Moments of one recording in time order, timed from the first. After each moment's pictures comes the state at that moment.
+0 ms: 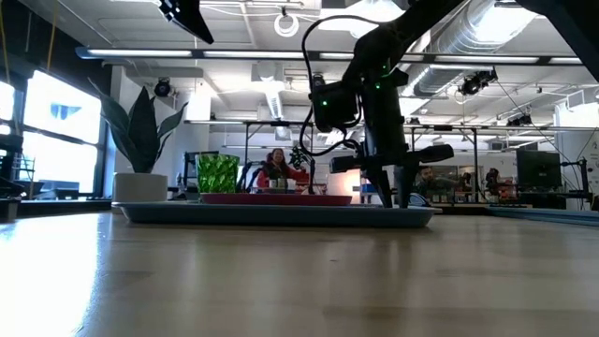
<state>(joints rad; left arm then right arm) 0.45 1.11 1.34 -0.87 -0.26 0.27 -0.29 2.02 1.39 -1.03 0.02 1.28</state>
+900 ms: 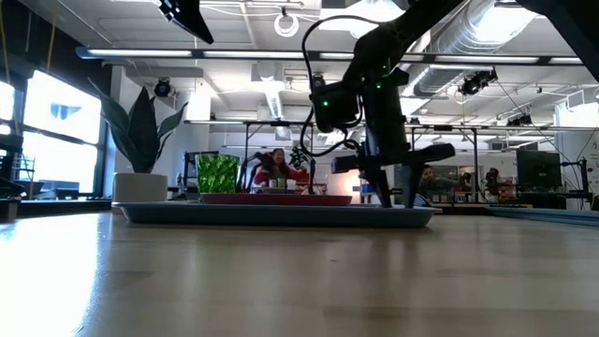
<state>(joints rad) 0.45 1.11 1.34 -0.87 -0.26 0.28 -0.29 2.01 1.39 -1.04 0.01 1.25</state>
